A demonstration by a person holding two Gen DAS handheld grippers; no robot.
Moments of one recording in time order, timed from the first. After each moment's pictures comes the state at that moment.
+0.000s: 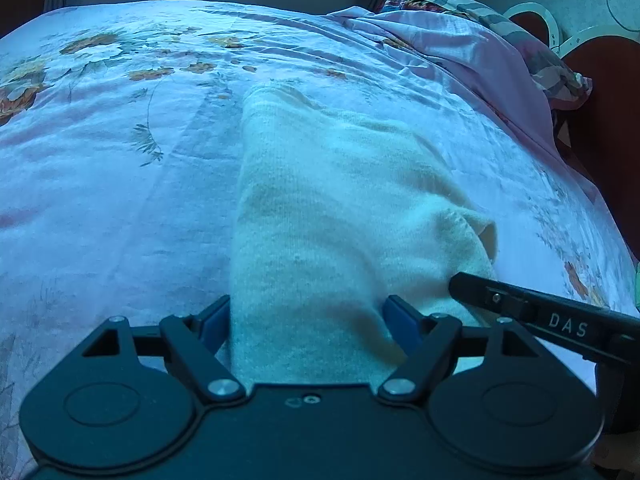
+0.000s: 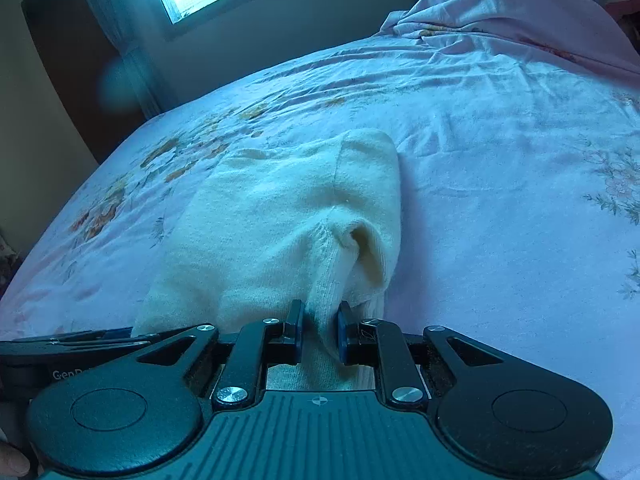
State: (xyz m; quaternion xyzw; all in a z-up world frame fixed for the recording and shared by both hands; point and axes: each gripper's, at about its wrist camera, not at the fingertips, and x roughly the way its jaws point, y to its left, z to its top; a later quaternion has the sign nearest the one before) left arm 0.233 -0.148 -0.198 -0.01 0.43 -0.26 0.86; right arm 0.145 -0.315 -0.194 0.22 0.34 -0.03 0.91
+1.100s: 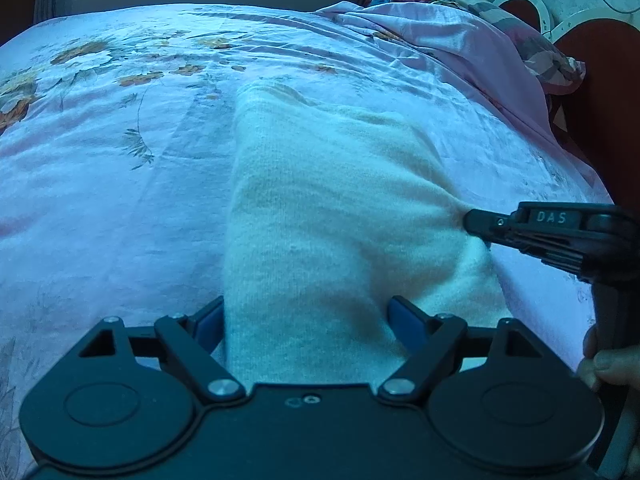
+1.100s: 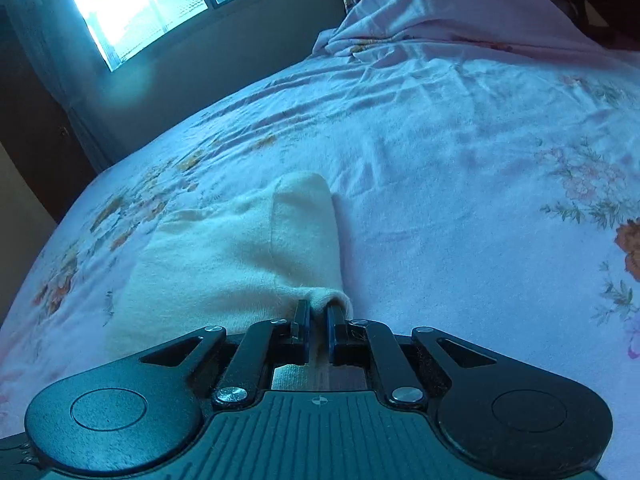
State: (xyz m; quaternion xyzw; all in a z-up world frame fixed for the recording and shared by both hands) left arm 0.229 -0.151 -0.198 0.01 0.43 -0.27 0.86; right arm 0.162 -0.351 -0.189 0.26 0.31 -0.11 0.90
